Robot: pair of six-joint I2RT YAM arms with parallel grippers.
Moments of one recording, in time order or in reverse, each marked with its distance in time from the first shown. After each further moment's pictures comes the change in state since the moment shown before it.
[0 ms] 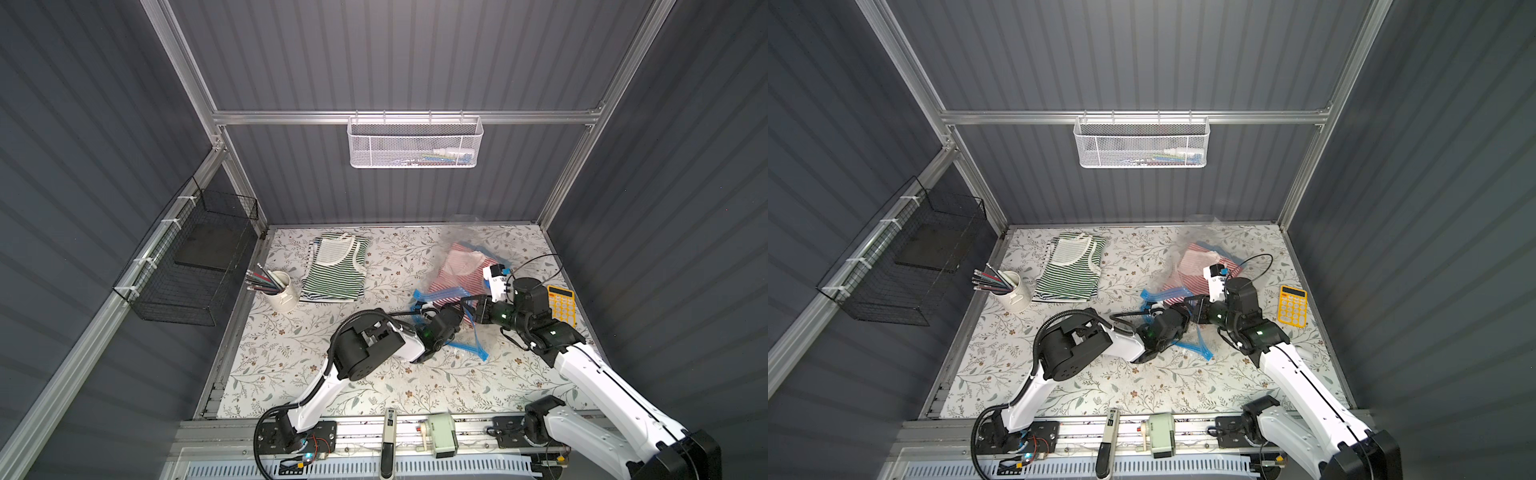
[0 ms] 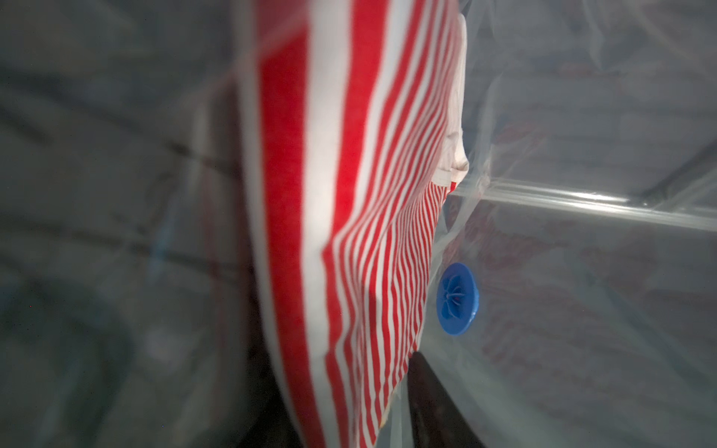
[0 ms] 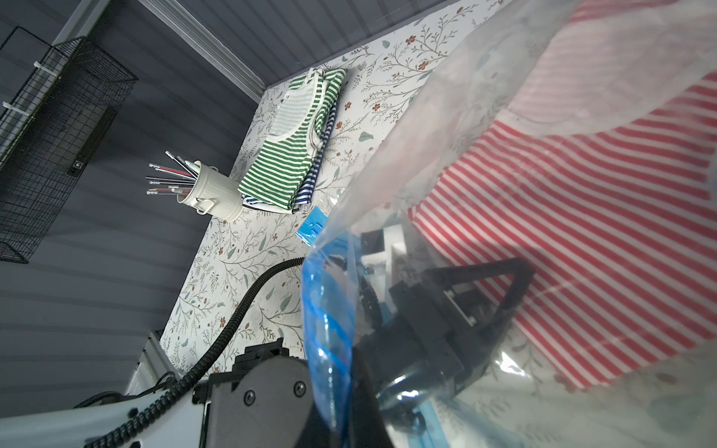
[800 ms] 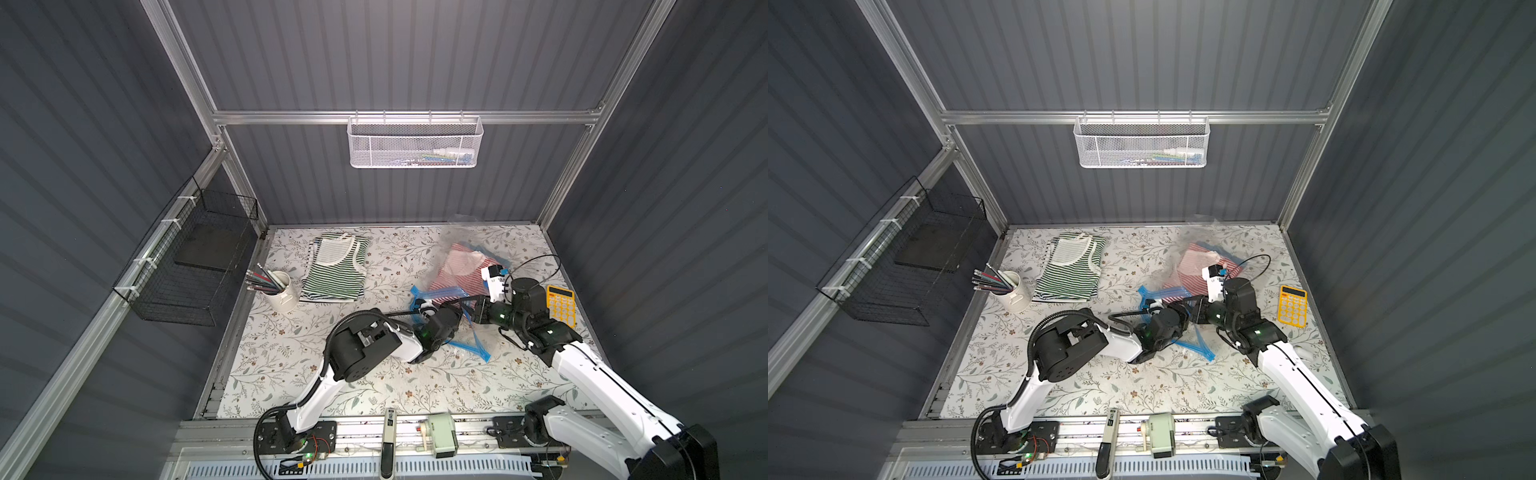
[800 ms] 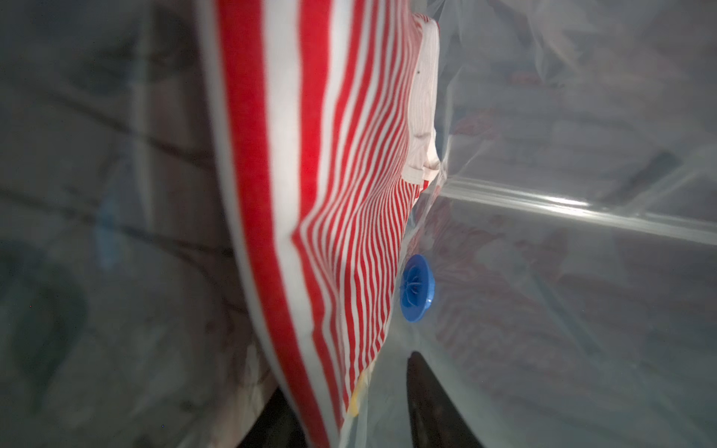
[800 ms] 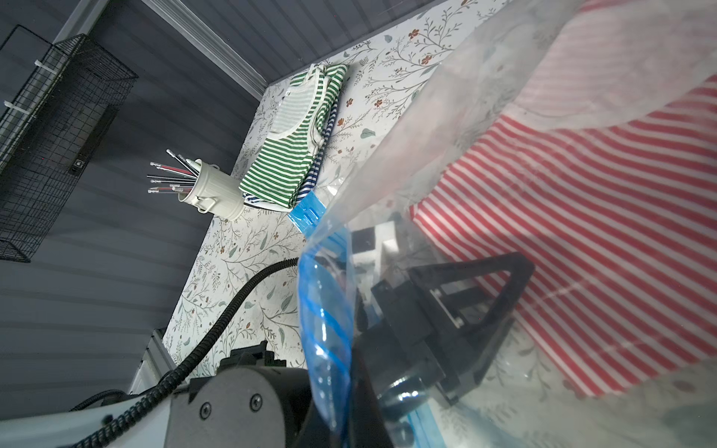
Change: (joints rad) left arm 0.000 -0.038 -0.033 0.041 0.004 -0.039; right arm 0.000 0.020 -0.013 0.032 -0.013 0.005
